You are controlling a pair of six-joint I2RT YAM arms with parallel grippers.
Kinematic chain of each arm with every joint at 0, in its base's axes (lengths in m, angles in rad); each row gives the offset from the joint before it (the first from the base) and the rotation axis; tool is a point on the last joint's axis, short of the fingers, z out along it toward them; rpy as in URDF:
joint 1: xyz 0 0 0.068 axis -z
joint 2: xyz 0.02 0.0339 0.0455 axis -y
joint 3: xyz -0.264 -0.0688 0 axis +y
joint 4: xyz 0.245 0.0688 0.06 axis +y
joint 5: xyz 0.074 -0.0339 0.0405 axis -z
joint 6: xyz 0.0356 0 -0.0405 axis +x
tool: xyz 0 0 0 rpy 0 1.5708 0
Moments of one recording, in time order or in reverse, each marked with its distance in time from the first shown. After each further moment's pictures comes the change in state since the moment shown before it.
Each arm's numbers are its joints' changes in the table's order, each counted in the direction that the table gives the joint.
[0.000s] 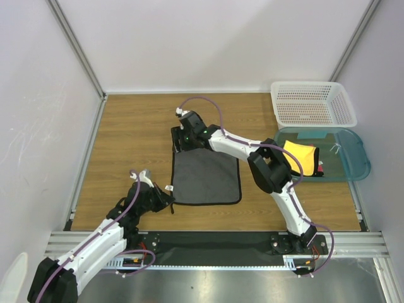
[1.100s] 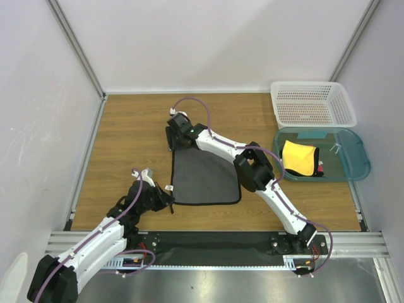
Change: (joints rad) left arm 0.000 -0.033 -0.019 -0.002 0.010 0.074; right arm -0.043 -0.265 -0.384 0.190 0.159 0.089
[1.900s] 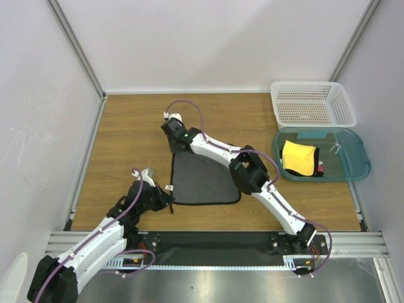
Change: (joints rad) left arm 0.000 0.006 0.000 0.001 0.000 0.017; right arm -0.043 -0.058 -0.075 0.032 0.156 -0.107
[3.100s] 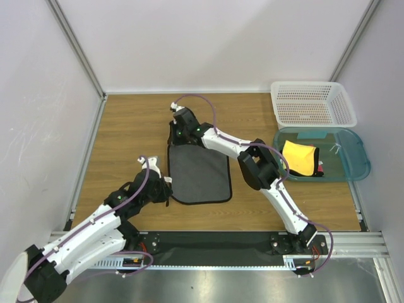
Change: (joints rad) left arm 0.197 -0.059 -0.331 0.349 -0.242 0.098; right arm 0.084 0.117 0.200 -0.274 -0.351 0.100
